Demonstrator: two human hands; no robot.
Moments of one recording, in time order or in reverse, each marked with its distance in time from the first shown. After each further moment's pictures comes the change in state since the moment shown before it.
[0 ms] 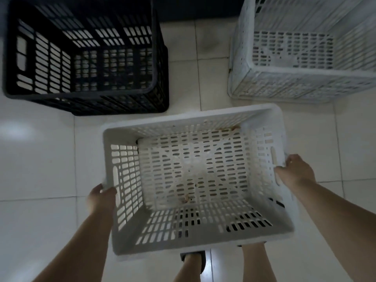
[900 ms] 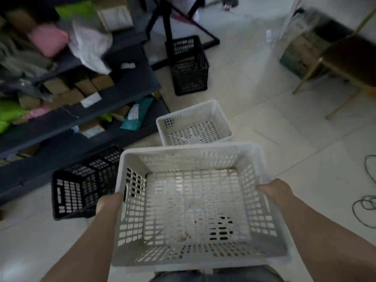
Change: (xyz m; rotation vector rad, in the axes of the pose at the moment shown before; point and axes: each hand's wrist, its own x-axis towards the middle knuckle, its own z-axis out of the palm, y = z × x) left_hand -0.422 0.225 -0.154 0.337 -0.185 0.366; right_hand -0.272 0.196 -0.368 0.471 -0.029 0.188
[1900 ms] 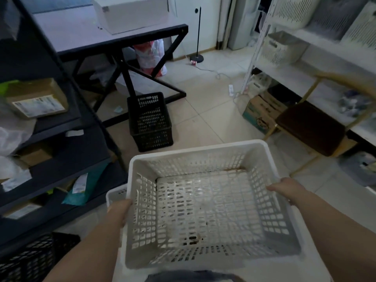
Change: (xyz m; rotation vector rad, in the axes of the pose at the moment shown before) left_hand -0.064 0.385 0.204 -0.070 -0.307 0.100; right_hand 0.237 -0.138 -0.336 0.162 0.138 -0.064
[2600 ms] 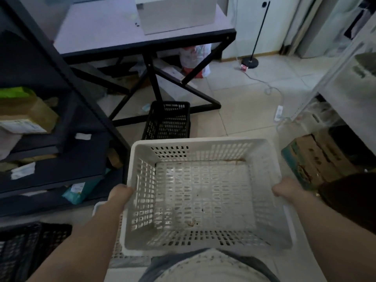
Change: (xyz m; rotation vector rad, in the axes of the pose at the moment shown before) left_hand 0.064 0.270 0.133 0.144 0.264 -0.019; right_hand 0.321 -0.260 -0.126 -0.426 -0.169 -0.245
